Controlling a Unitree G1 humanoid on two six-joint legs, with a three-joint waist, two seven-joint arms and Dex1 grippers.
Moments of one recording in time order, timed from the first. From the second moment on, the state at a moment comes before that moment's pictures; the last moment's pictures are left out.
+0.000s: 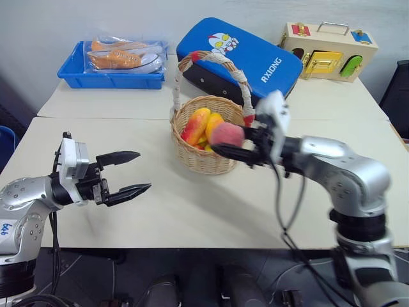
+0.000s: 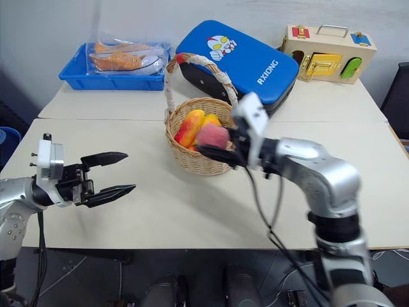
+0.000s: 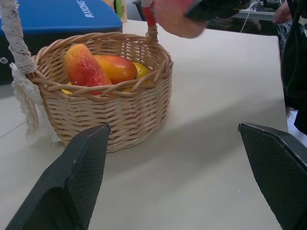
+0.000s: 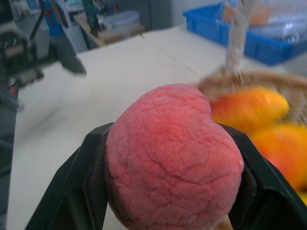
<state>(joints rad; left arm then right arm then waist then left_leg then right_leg) -0.14 0.78 0.36 -0.27 -0.67 0.41 -1.07 -0.77 -0.42 0.07 -0.37 0.60 0.95 0.59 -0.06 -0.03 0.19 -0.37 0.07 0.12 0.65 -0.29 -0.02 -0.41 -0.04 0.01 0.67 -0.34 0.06</state>
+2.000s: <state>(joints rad) -0.25 0.77 0.31 -0.22 -0.71 0.41 -1.07 -0.86 -0.44 -0.05 0.44 0.46 0.26 1.17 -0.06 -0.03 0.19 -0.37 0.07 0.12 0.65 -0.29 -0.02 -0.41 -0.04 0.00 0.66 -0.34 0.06</state>
